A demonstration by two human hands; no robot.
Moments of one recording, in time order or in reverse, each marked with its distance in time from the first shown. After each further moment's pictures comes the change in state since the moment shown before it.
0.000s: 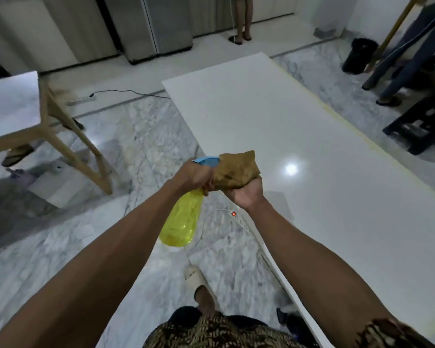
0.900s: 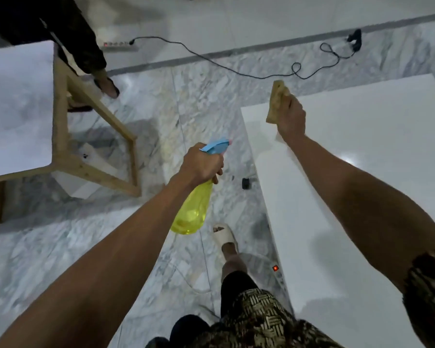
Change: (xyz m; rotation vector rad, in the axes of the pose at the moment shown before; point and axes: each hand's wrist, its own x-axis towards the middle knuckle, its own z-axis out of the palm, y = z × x) left_hand 0.474 0.019 -0.364 -0.145 0.253 -0.216; right_hand 0.693 -0.132 0.211 -1.725 0.559 -0.418
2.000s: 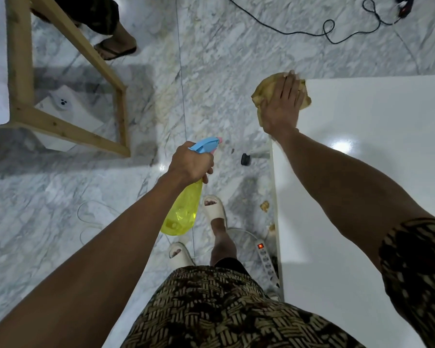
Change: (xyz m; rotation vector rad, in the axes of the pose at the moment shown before) left_hand 0.064 -0.079 -0.011 -0.092 -0.027 -0.243; right_hand 0.055 0.062 0.131 -0.940 -0.100 -0.421
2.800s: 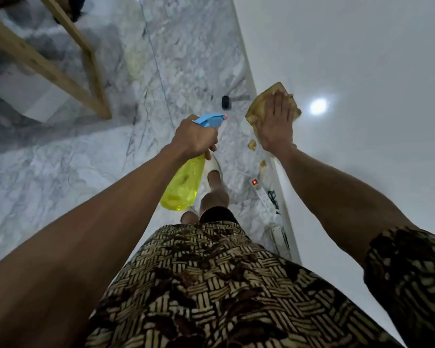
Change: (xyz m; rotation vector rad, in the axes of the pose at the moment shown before) left_hand -0.208 -0.158 0.092 0.172 -0.146 0.175; right_hand -0.391 0.080 0.046 -0.026 -0.019 0.011
